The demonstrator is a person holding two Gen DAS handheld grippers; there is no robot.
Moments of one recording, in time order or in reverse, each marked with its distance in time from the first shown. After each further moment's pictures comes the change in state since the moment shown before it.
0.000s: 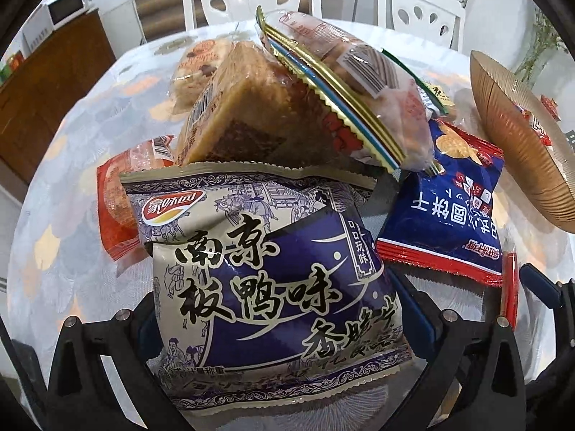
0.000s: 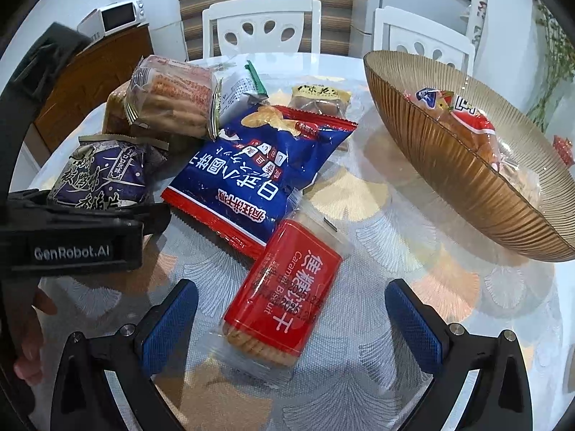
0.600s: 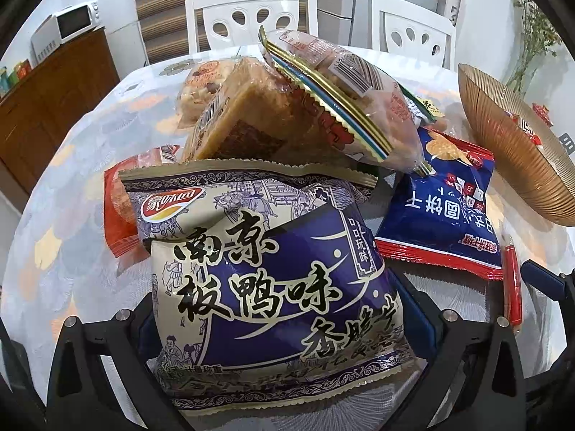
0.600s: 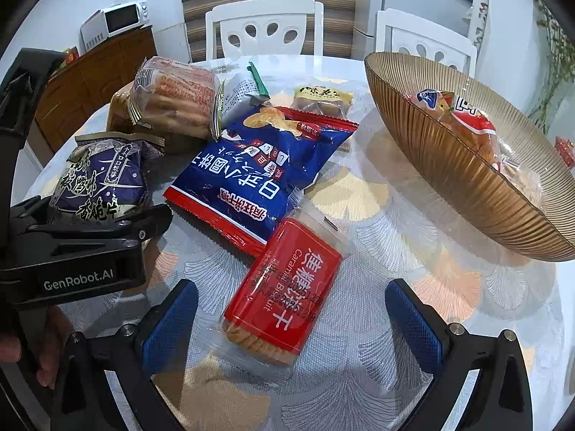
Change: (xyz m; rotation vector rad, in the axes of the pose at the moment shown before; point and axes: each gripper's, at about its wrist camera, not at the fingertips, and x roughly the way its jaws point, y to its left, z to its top) left arm -0.008 -0.005 -0.021 0.008 -0.120 -0.009; right arm 0.003 -0.006 0.000 -0.012 -0.021 0.007
